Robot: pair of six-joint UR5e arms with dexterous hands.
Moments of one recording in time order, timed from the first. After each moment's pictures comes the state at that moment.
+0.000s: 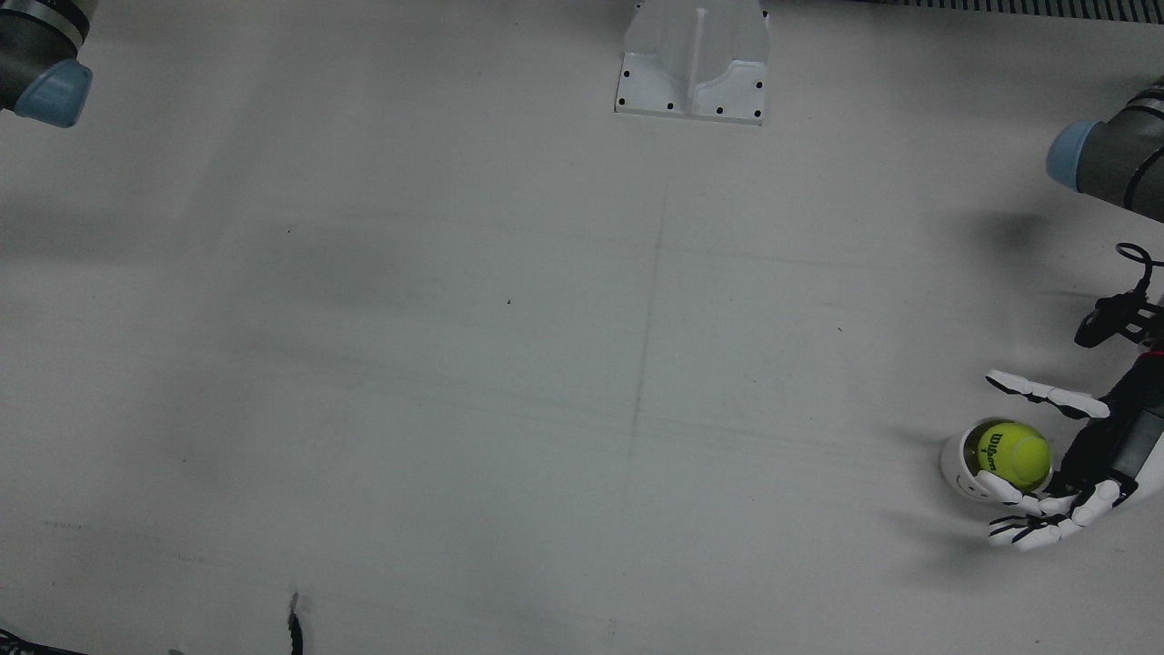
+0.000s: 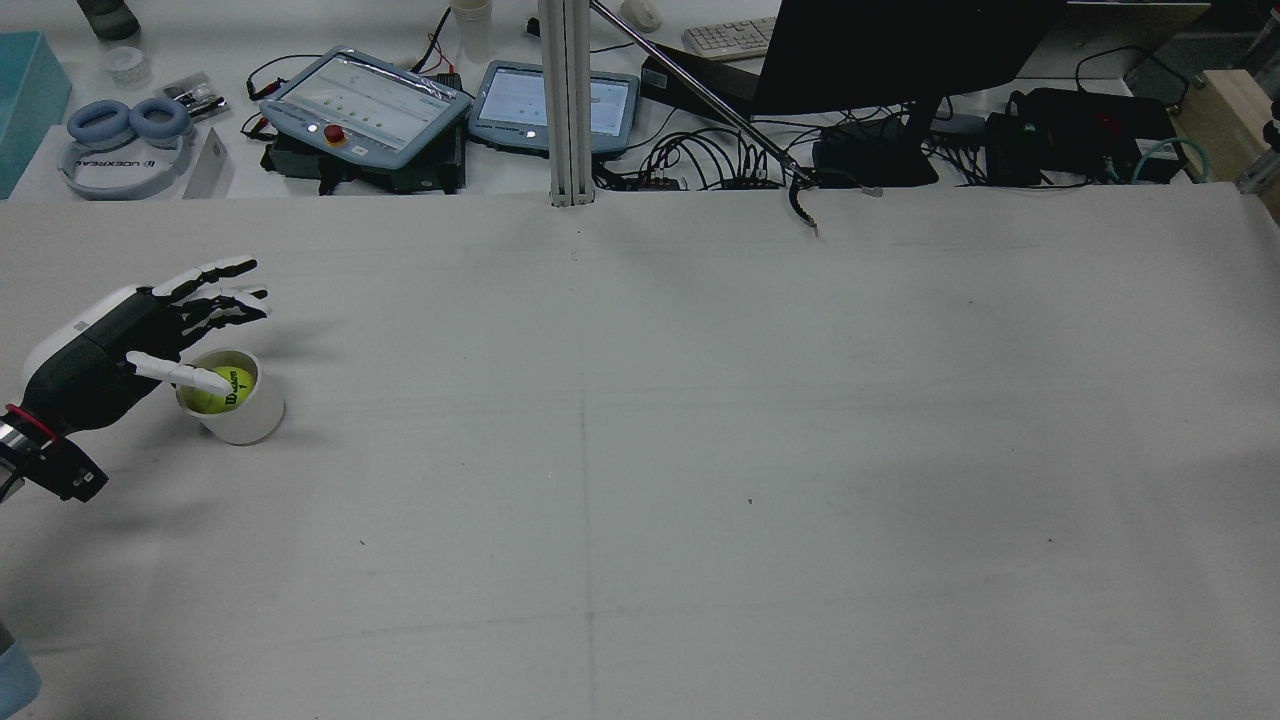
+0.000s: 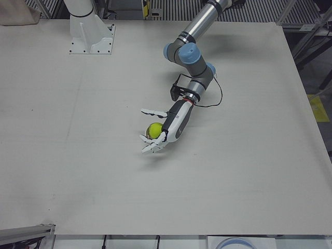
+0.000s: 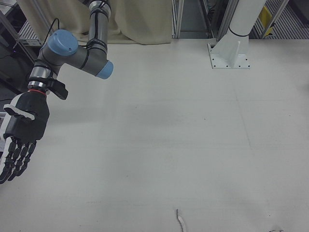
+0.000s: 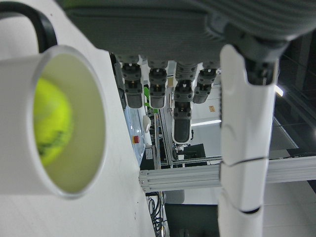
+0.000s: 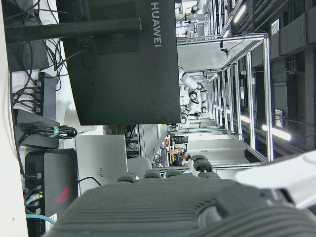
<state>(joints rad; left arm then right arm) -0.77 -1.66 -1.66 -0.10 1.23 0.30 1.46 -1.41 1.43 -3.28 -1.49 0.11</state>
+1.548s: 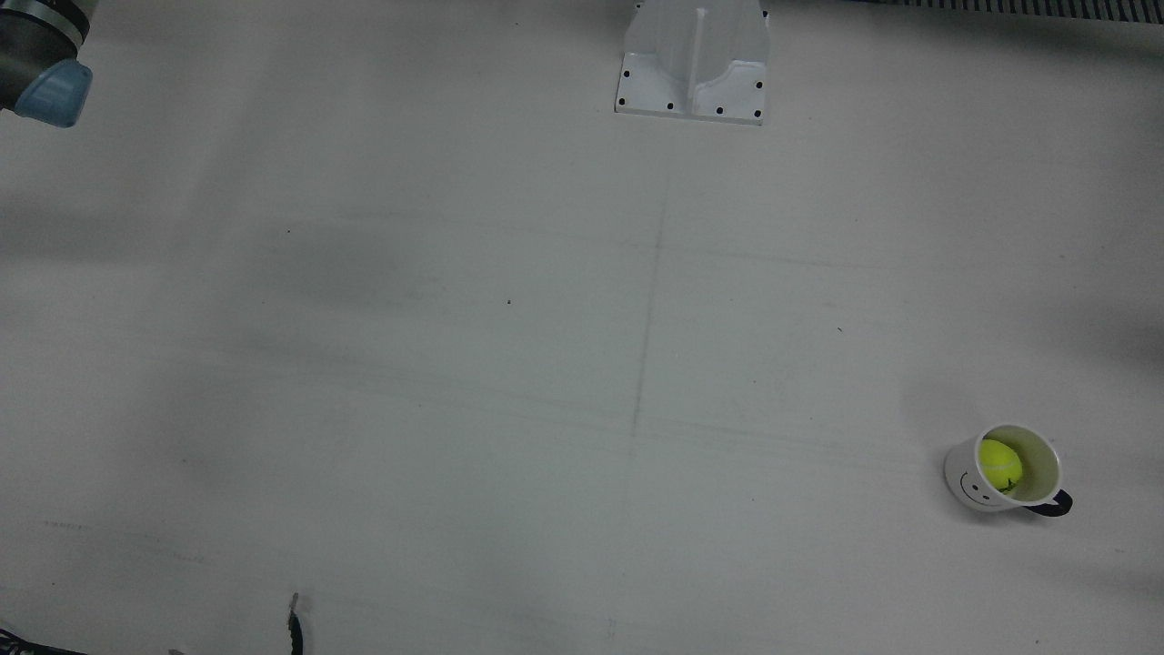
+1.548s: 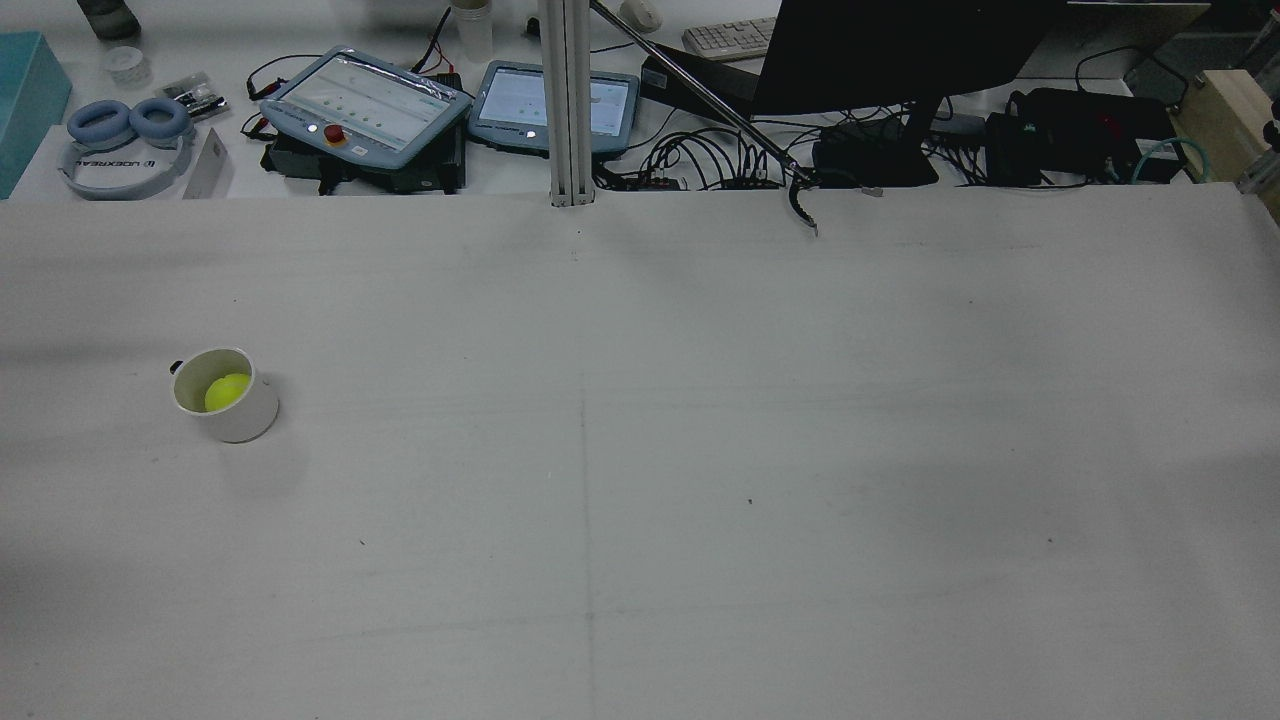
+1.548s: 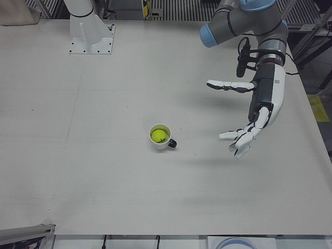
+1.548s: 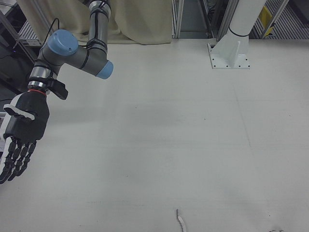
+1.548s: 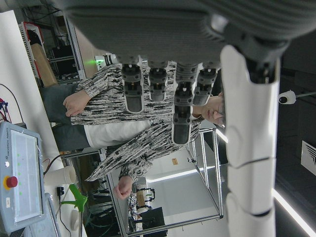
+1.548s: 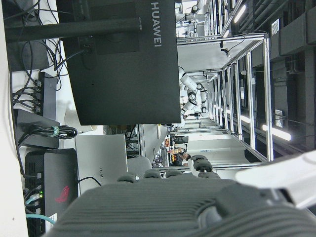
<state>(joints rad) -1.39 -1.65 -1.82 0.05 1.58 0.20 1.46 -1.41 1.43 -3.28 -1.49 0.11</state>
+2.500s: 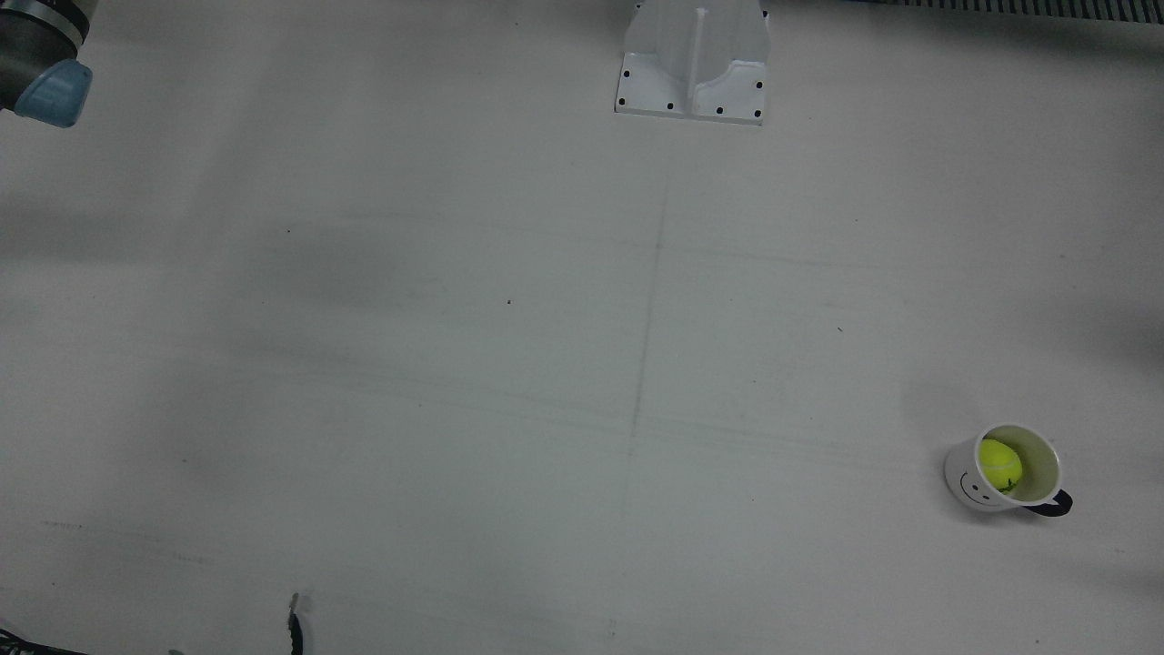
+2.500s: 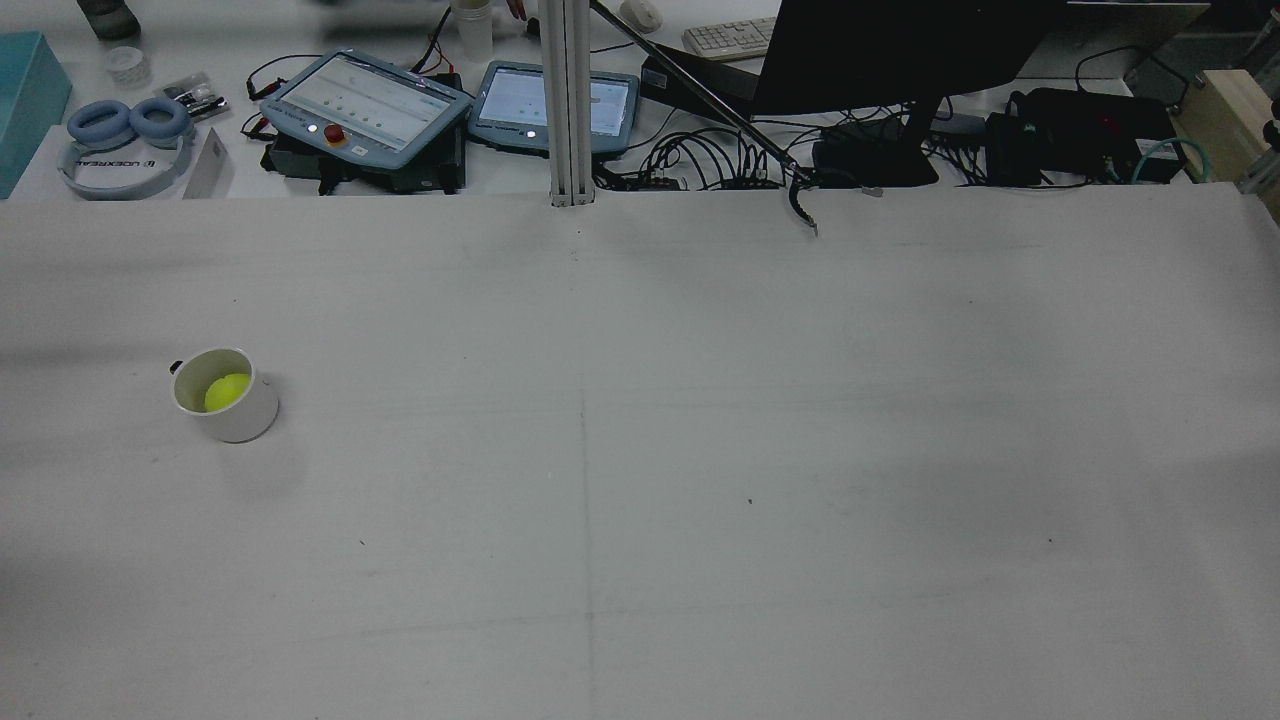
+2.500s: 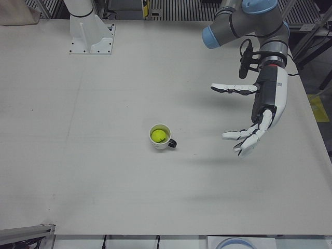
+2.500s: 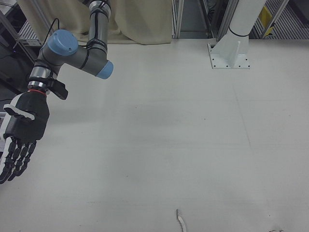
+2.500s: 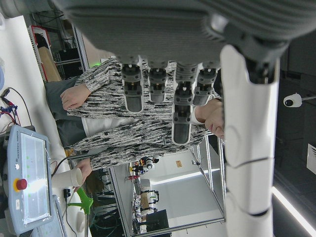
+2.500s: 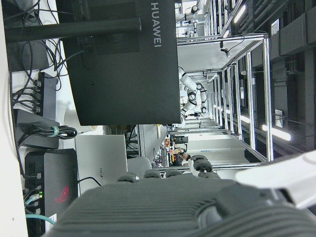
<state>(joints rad) -1.39 -1.64 -1.80 0.05 1.59 0.19 1.46 -1.41 1.43 -3.28 -1.49 0.11</state>
